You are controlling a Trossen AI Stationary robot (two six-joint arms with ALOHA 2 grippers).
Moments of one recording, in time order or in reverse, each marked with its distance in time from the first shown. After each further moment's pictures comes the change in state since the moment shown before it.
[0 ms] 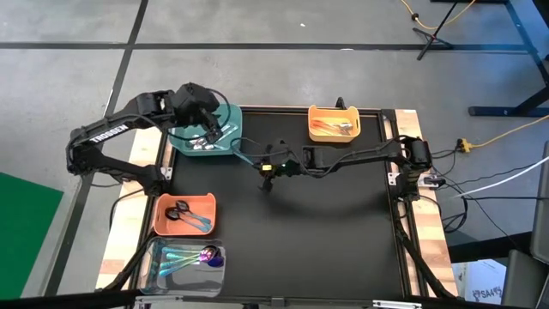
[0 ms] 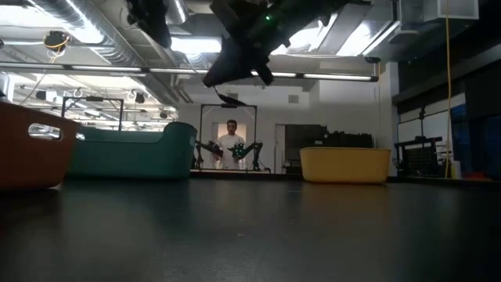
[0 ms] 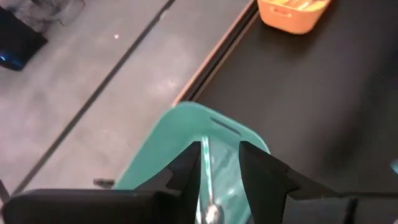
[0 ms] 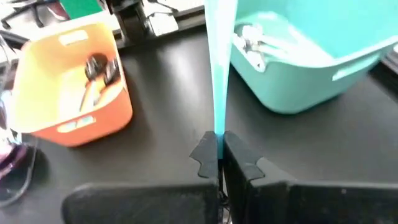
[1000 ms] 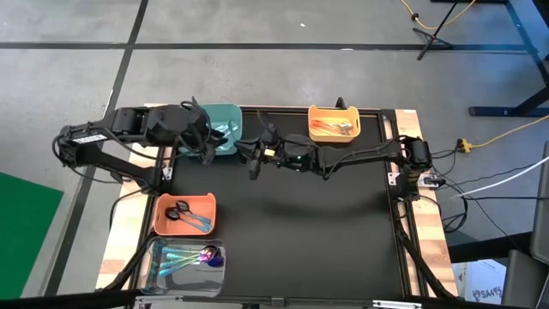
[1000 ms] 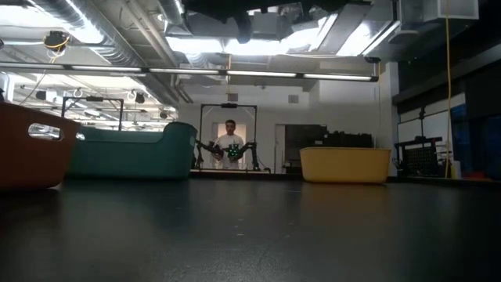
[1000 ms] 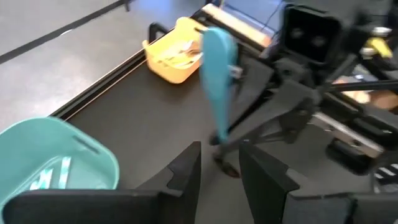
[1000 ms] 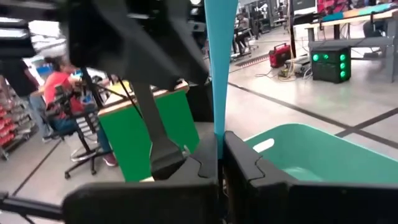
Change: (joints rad) left arm -0.364 -0.095 0.037 0.083 0.074 -0.490; right arm 0.001 0.000 0.000 0.632 0.060 0.005
